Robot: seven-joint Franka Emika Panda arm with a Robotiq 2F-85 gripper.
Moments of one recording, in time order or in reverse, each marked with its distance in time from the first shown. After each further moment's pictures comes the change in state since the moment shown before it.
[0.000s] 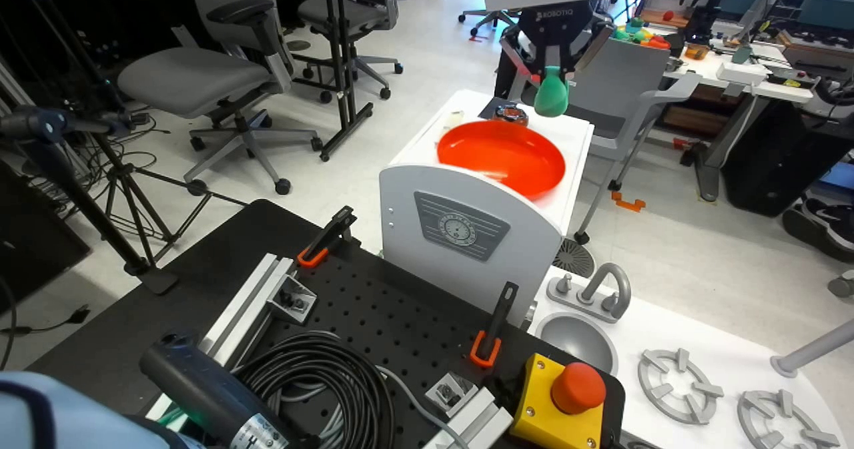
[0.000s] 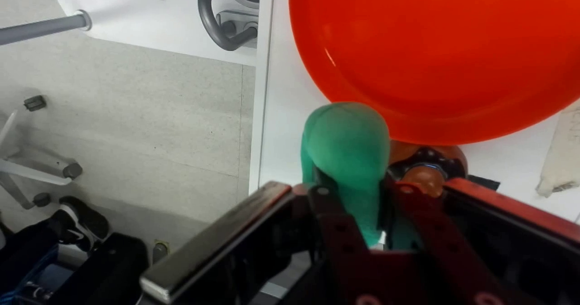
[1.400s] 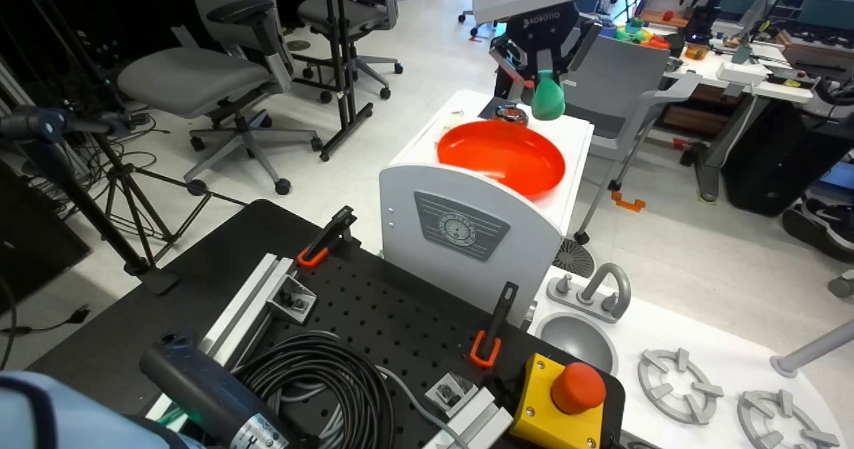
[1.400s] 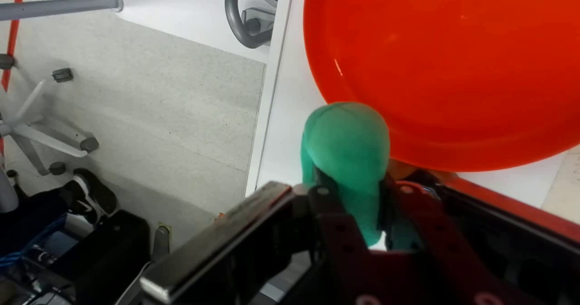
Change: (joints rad) arm 0.024 -0.015 0.000 -0.033 -0.189 0.000 0.081
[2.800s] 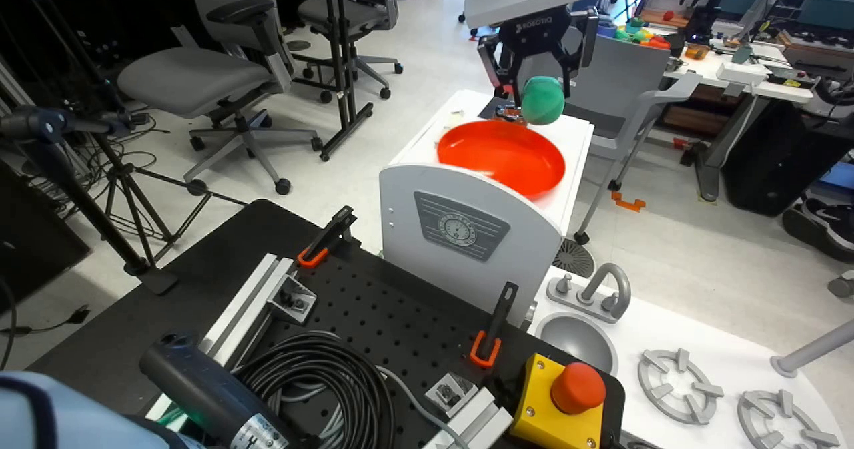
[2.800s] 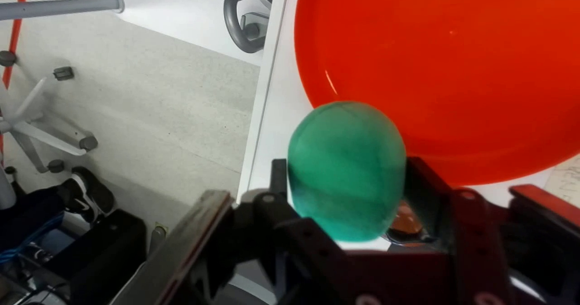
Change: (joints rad) arm 0.000 -0.009 0.010 -0.022 -0.030 -0.001 0.017
